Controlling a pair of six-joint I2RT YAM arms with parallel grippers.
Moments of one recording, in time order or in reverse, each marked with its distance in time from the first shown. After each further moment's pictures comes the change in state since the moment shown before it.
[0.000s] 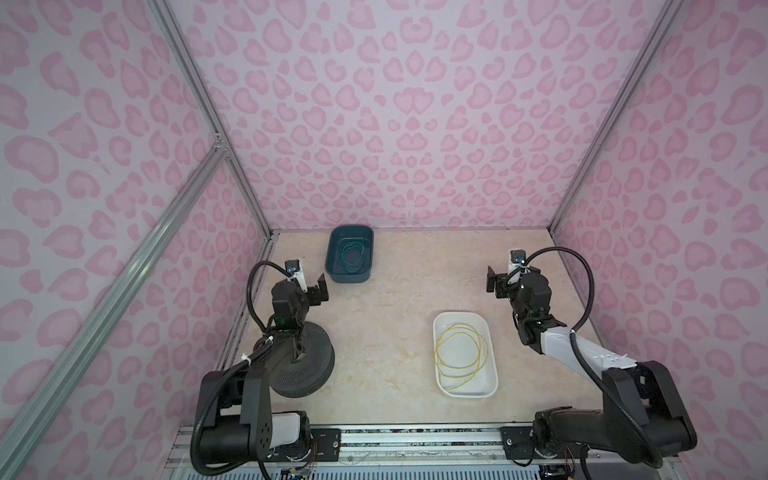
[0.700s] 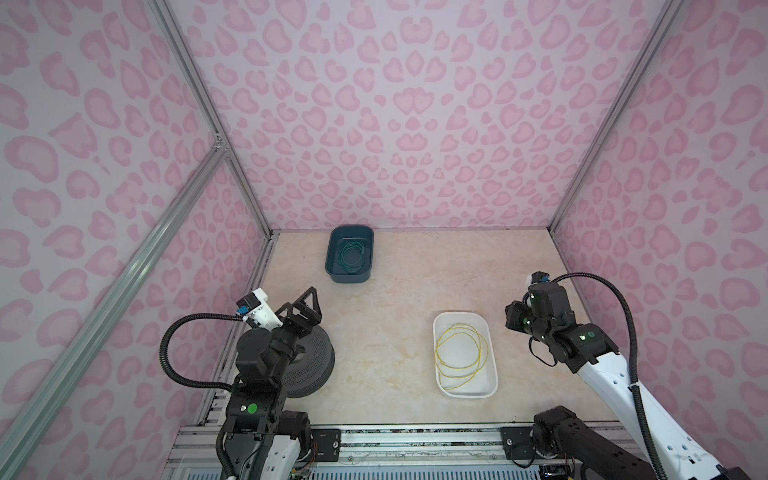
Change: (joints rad) left arm -0.096 -0.876 -0.055 -0.767 0.016 -0.688; right arm 0.076 -0.369 0.140 -1.133 -0.124 0.579
